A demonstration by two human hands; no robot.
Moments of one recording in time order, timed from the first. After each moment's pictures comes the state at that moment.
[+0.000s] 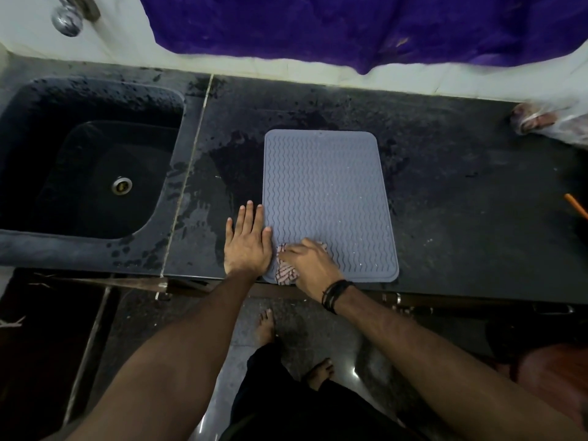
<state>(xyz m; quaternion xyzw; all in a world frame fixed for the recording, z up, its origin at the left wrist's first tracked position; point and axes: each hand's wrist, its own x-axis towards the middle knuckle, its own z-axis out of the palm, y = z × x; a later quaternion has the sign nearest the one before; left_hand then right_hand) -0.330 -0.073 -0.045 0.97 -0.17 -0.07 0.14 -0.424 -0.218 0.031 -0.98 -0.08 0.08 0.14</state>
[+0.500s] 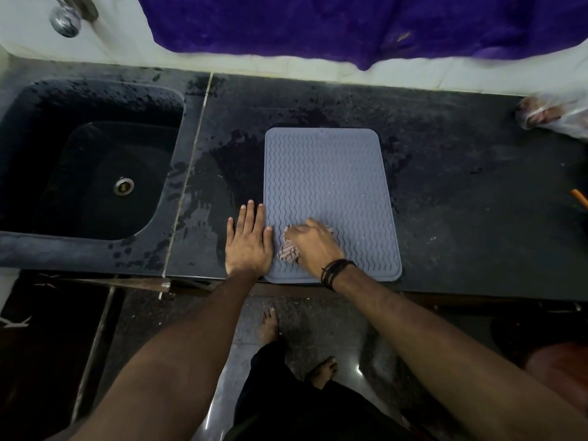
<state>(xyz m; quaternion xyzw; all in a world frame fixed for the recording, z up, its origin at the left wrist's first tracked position) -0.329 -0.072 -0.050 0.98 -0.16 -0.06 0.13 -0.391 -0.229 0.037 -0.99 -0.06 0.08 0.10</state>
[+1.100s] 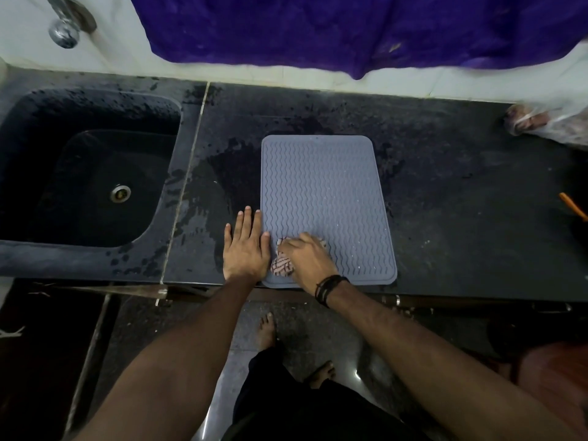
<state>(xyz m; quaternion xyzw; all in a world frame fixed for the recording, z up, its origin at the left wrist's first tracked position) -0.330 -0.072 -0.046 0.97 -0.17 -0.06 0.14 -0.406 -0.218 0.033 -0.99 -0.06 0.08 0.12</state>
